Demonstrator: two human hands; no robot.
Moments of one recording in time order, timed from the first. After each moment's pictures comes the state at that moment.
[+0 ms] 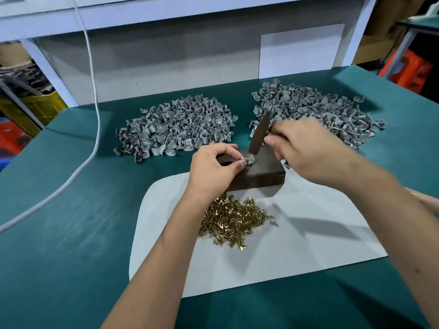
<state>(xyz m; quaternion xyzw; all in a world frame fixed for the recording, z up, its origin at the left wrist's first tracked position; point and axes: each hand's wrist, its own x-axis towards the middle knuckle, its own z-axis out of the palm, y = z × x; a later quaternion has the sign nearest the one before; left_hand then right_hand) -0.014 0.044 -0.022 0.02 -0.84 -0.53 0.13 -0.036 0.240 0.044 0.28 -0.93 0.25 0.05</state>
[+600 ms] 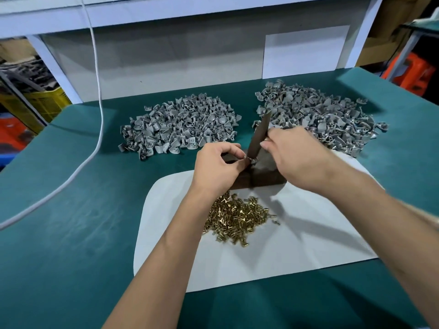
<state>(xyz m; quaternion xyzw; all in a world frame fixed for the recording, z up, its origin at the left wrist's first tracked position) -0.013 0.045 -0.018 0.04 -0.84 -0.52 0.12 -0.031 0.218 0.038 0.24 -0.96 0.13 0.03</state>
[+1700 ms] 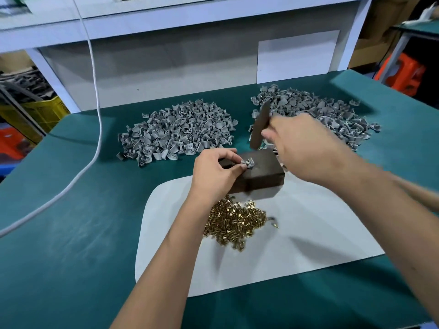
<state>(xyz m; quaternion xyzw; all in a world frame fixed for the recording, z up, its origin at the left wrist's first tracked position) -0.013 0.043 -0.019 0.04 -0.85 -0.52 0.12 -0.031 0.222 0.056 0.21 -0.96 0.13 0.10</state>
